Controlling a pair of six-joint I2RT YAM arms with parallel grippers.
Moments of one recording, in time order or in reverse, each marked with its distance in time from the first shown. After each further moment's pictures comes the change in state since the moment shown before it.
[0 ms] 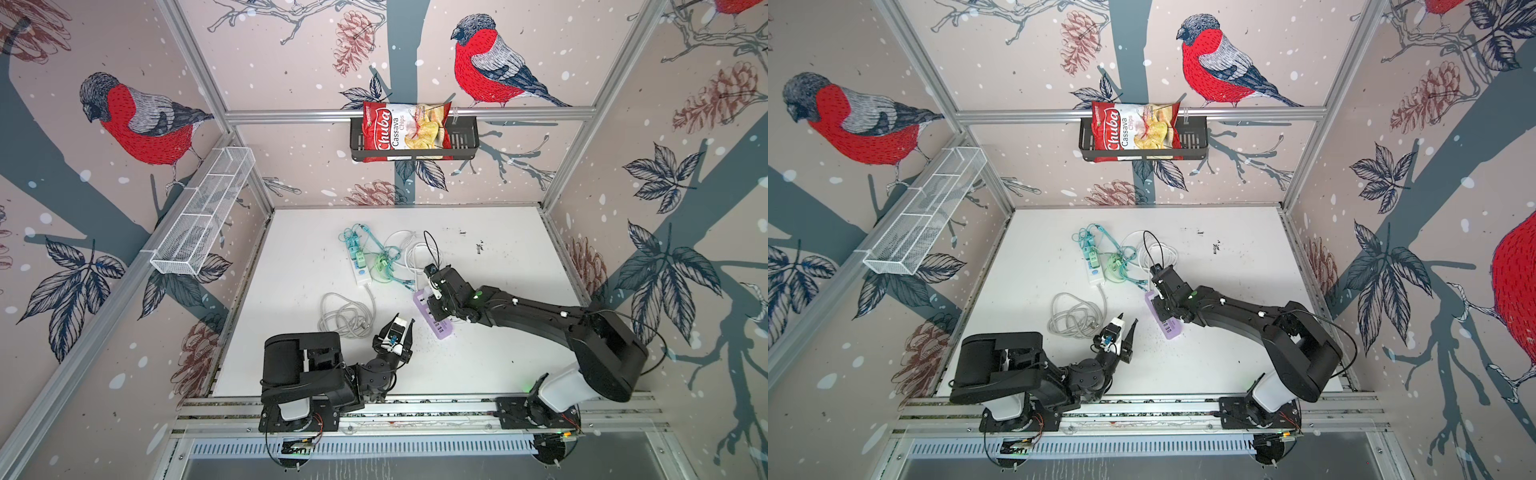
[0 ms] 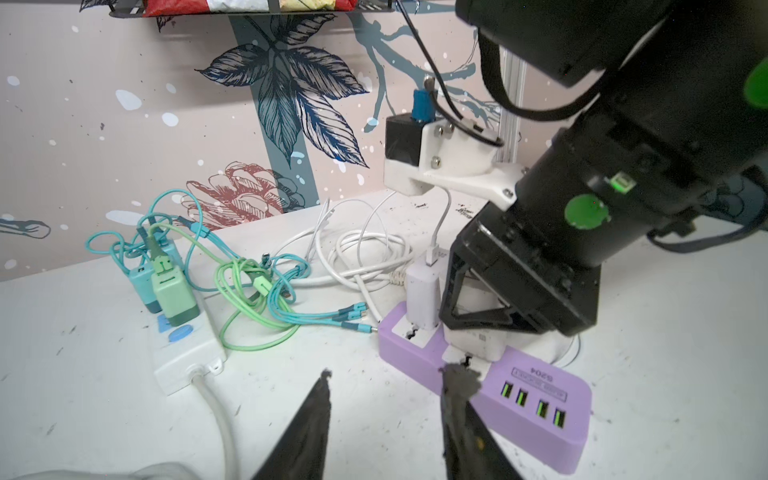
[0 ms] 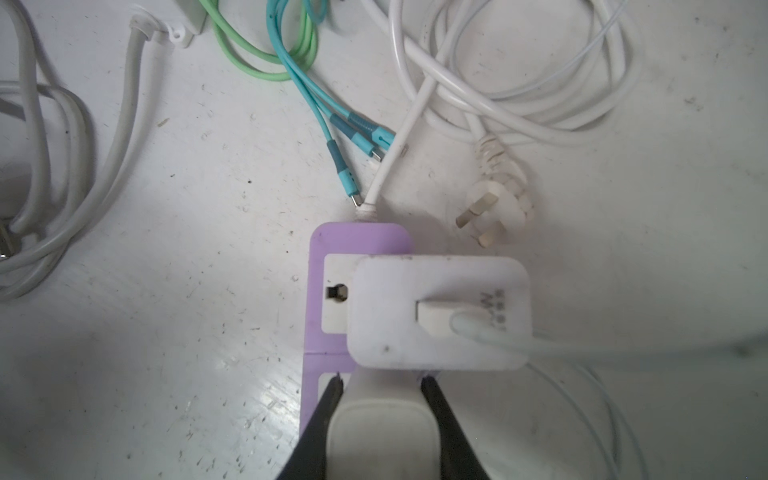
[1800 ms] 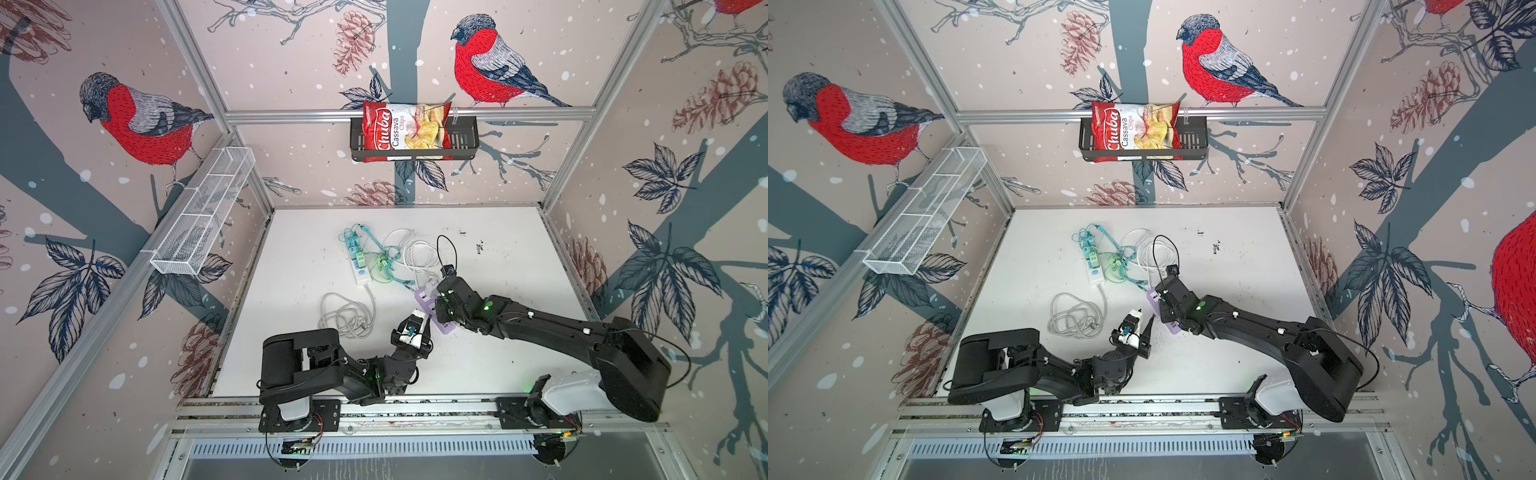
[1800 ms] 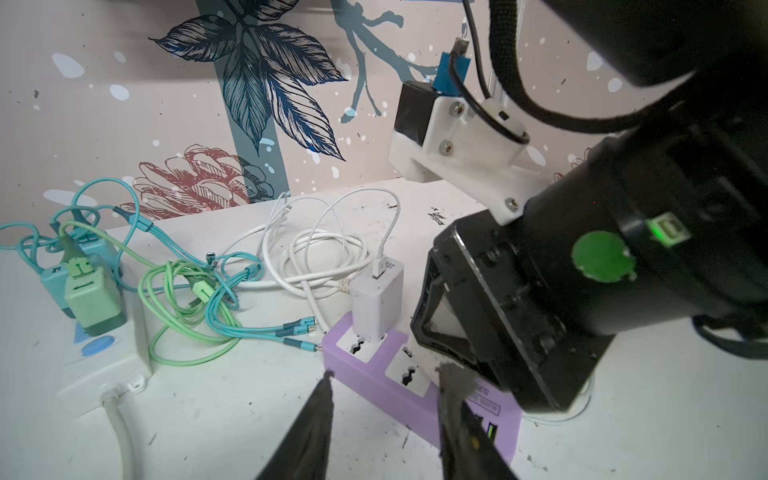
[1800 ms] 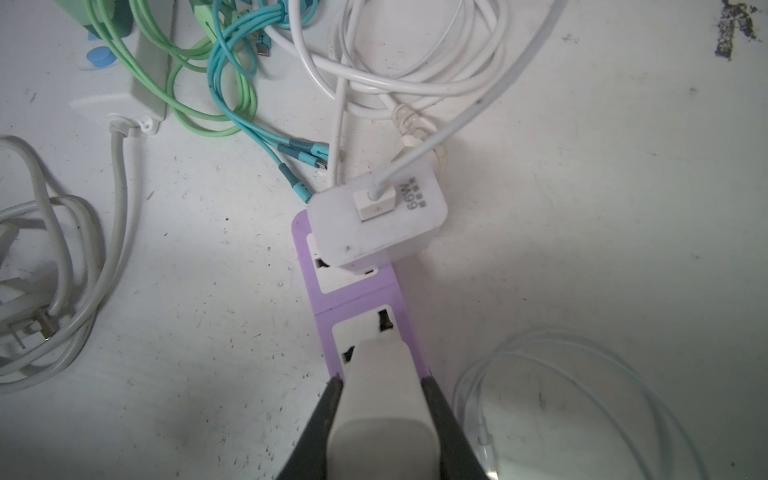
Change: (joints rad) left arm 0.000 -0.005 0.214 -0.288 0.020 -0.148; right arm 0.048 -0.146 -0.079 -0.018 0.143 0.288
